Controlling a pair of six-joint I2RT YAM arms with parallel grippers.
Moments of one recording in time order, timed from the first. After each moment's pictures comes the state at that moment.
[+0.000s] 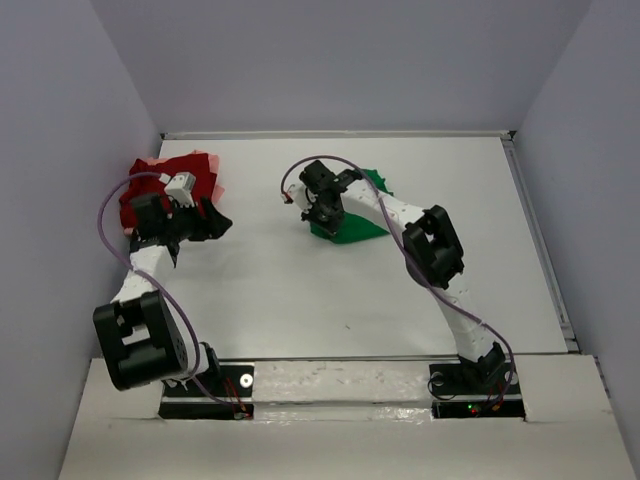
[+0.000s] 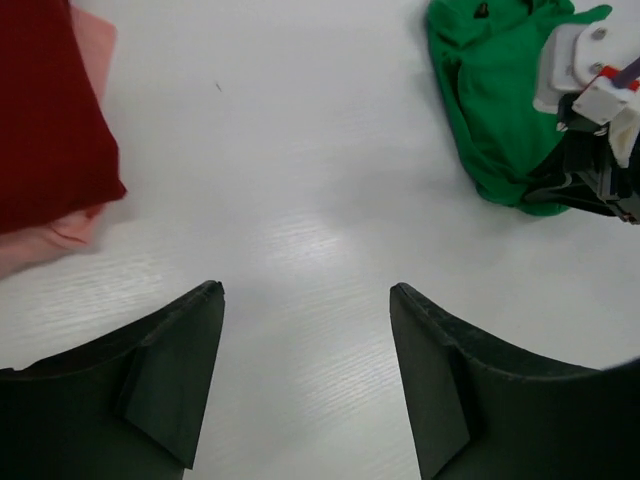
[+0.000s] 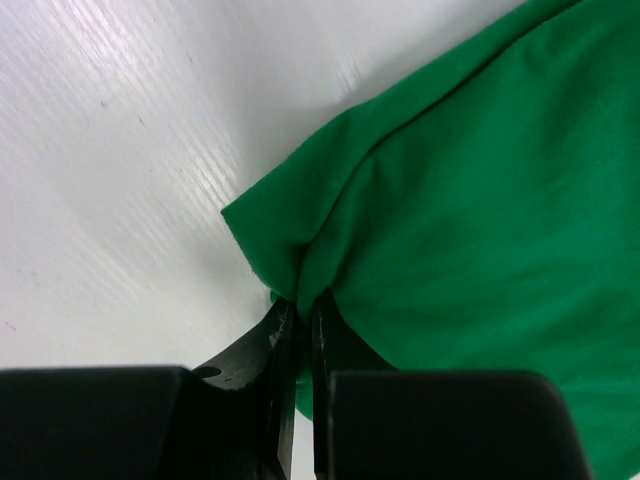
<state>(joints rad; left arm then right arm) 0.30 1.25 0.75 -0.04 0.69 -0.01 0.71 2.37 2.07 -0.90 -0.05 -0.39</state>
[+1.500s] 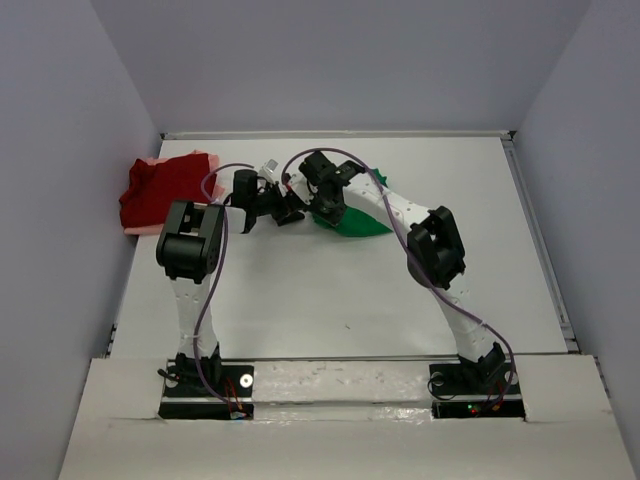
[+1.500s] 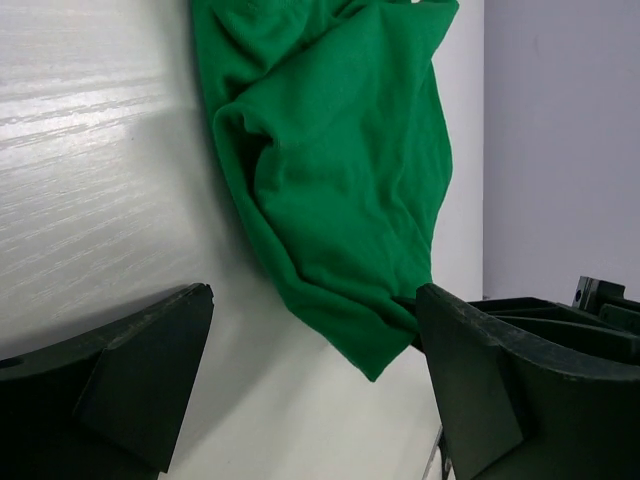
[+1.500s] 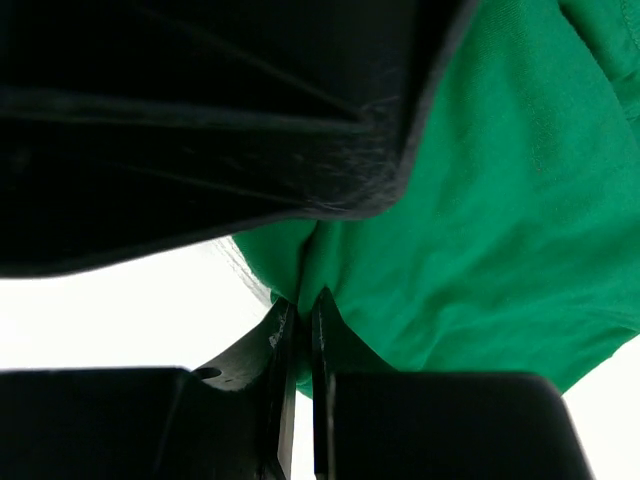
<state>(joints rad) -0.19 2.09 1.12 0.43 0.77 -0.77 0.71 2.34 2.15 -0.98 0.08 -0.39</state>
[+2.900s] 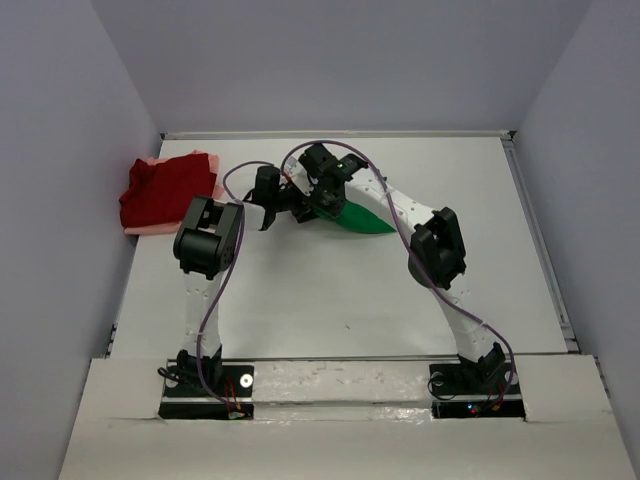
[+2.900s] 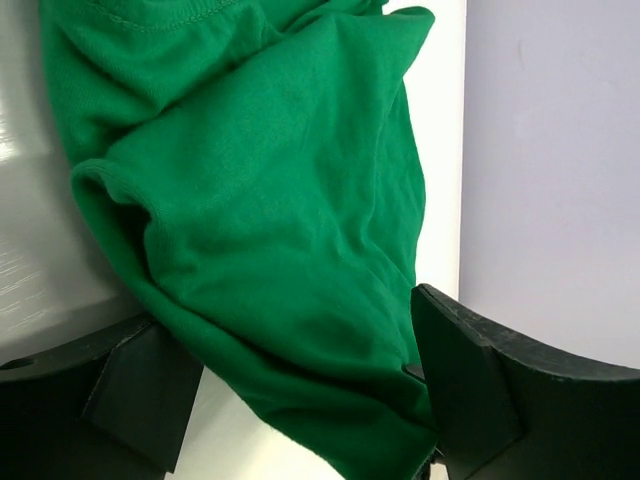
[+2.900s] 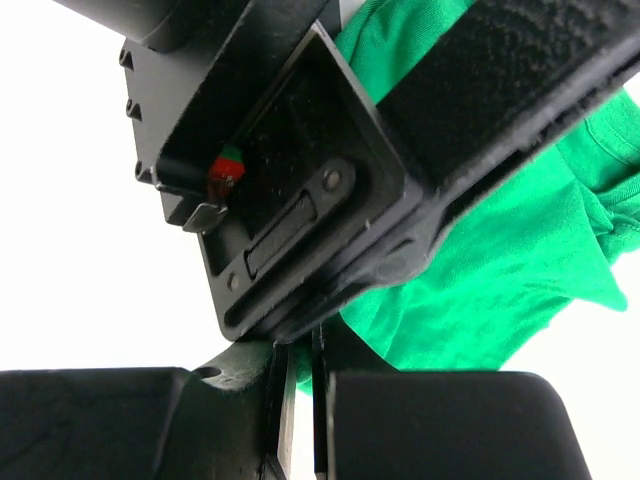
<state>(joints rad) -0.30 2.19 1.24 0.47 0.71 -0.91 0.71 2.34 2.22 -1.02 0.12 -0.39</state>
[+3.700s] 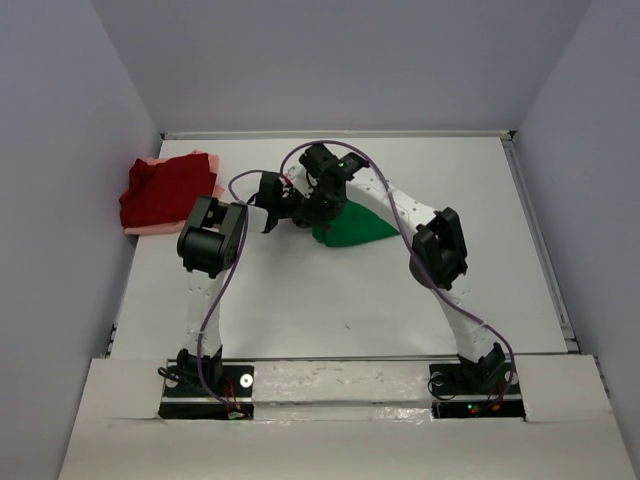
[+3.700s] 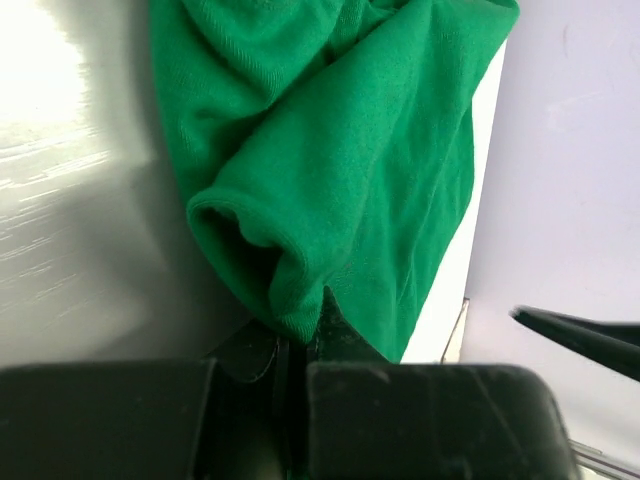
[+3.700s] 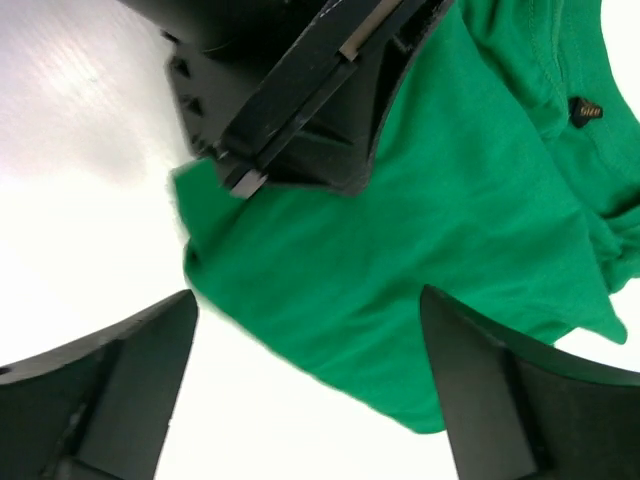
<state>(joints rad) -0.32 2.22 1.24 0.39 0.71 -0.92 0.72 2.33 2.22 -1.05 0.07 -0.41</state>
